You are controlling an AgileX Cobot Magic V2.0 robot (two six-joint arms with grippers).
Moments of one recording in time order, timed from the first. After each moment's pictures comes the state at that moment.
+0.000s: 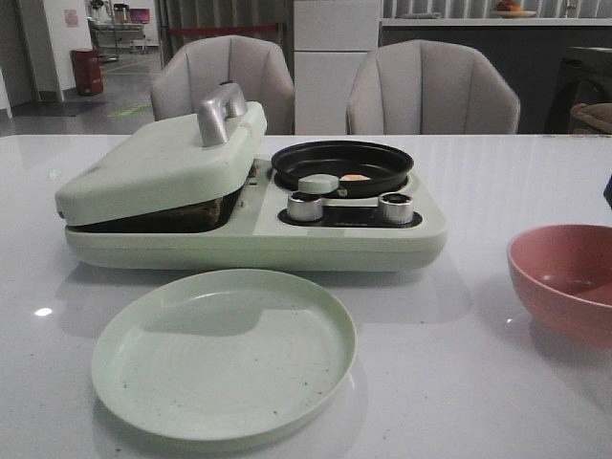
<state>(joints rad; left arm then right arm) -0.91 0.53 -0.63 0.03 0.63 -0.12 -0.05 1.57 -0.85 -0.04 0.55 0.19</state>
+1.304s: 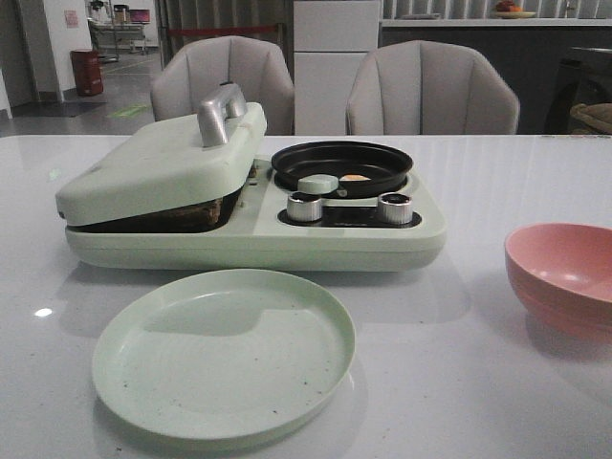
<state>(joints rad) -1.00 0.53 -0.63 0.03 0.64 -0.12 0.39 0.63 -0.69 -0.08 0.97 0.17</state>
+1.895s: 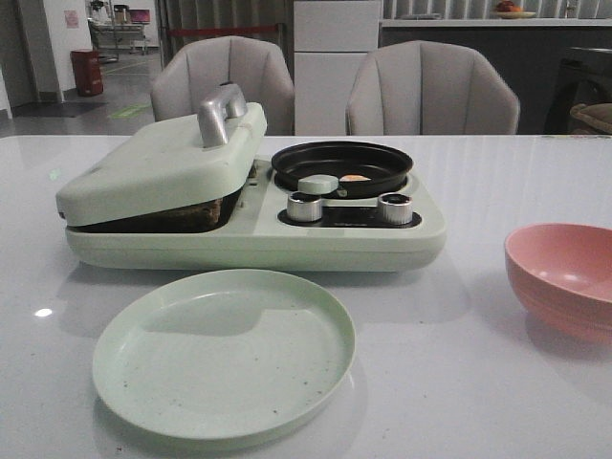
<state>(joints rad) -1.00 0.53 -0.63 0.03 0.64 -0.12 0.39 0.13 -0.53 -0.08 1.17 0.17</state>
